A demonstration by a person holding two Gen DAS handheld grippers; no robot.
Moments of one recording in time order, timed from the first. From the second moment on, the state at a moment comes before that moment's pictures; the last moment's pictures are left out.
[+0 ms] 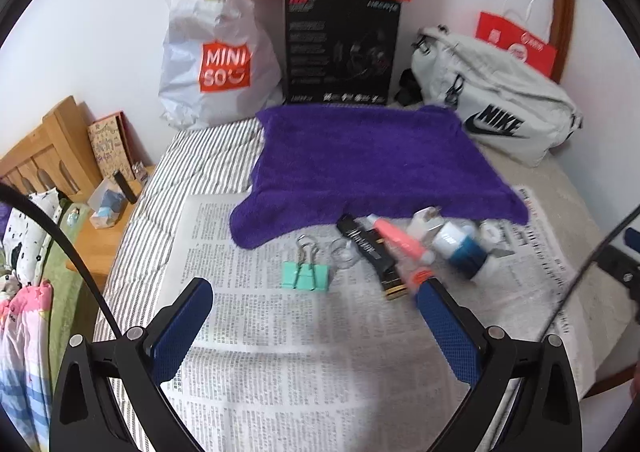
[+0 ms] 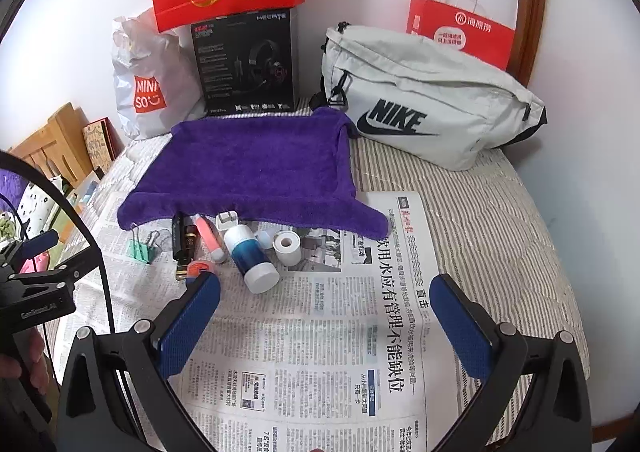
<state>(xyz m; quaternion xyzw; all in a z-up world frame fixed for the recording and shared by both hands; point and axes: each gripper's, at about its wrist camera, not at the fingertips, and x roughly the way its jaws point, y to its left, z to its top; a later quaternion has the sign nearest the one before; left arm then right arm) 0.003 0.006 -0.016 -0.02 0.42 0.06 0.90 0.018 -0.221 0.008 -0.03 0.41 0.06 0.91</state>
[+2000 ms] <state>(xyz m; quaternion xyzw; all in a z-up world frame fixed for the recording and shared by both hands) 0.055 0.028 -0.107 0.00 0.43 0.02 0.90 0.131 -0.183 -0.111 -0.07 0.48 0.12 0.87</state>
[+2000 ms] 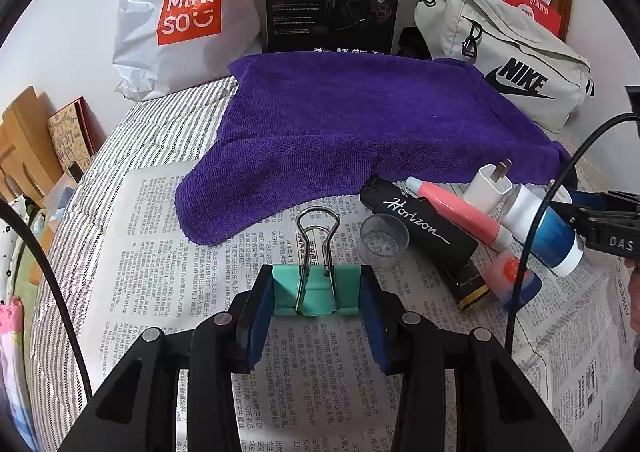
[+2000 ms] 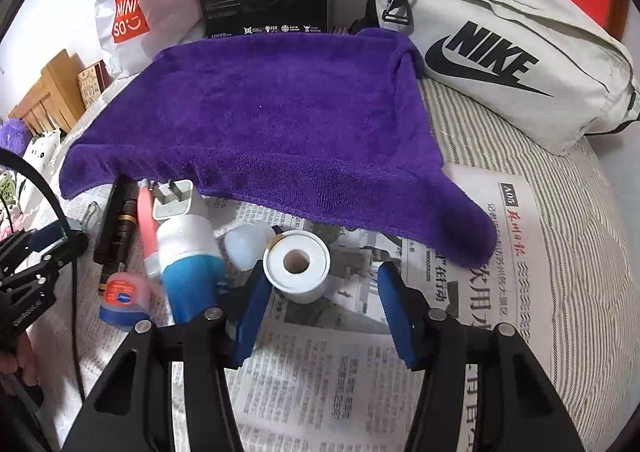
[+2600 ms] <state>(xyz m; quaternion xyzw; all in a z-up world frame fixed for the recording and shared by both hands) 0.052 0.035 -0.101 -0.02 0.45 0.02 0.89 0.128 -0.212 -0.097 -0.04 0.48 0.10 0.87</state>
